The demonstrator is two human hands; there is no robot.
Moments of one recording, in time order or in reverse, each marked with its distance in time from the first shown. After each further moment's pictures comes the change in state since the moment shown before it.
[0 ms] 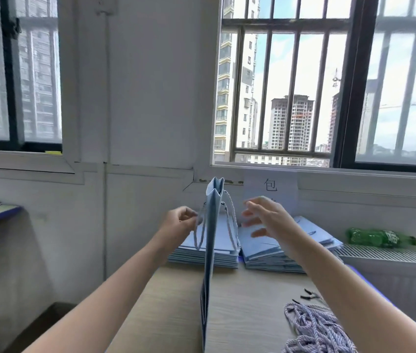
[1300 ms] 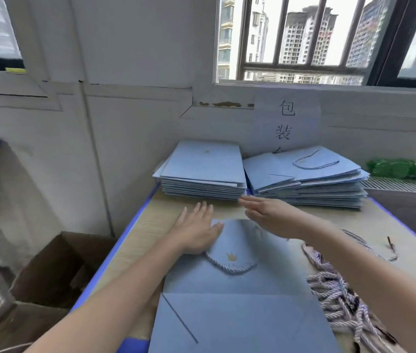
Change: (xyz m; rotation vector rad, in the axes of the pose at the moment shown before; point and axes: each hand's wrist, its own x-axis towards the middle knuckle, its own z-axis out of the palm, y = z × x) left_hand -0.010 -0.129 0.052 1.144 -0.542 -0.099; right_hand 0.016 0.129 0.031 -0.985 -0.472 0.012
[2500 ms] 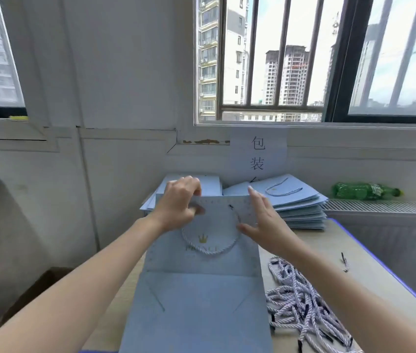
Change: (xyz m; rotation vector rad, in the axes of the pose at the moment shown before) left_hand -0.013 0.022 -0.099 -0.154 0.679 0.350; right_hand -0.059 -0.001 -0.030 0.425 0.436 0.048
